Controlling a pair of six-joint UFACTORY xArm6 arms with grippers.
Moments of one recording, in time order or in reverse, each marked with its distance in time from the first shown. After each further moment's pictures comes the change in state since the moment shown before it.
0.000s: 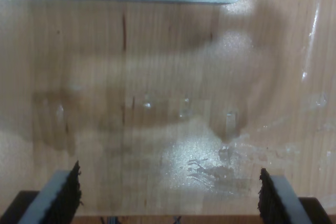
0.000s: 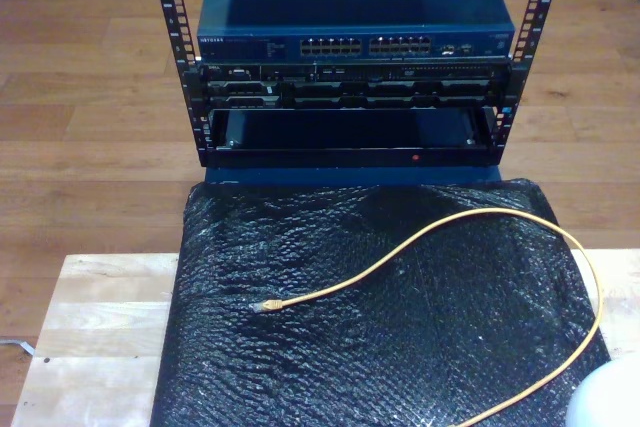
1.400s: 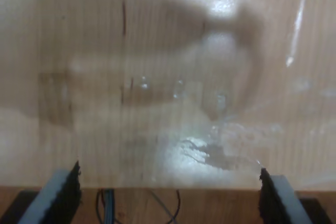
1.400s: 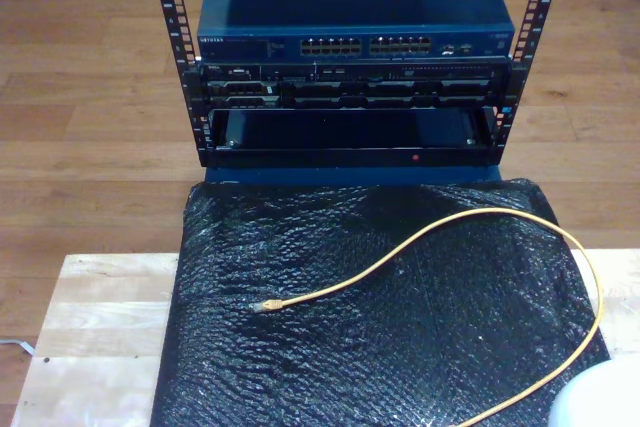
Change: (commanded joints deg) left arm 0.0 -0.4 -5.5 0.2 8.6 0.1; right arm 0.0 -1.8 -6.7 -0.4 11.5 0.1
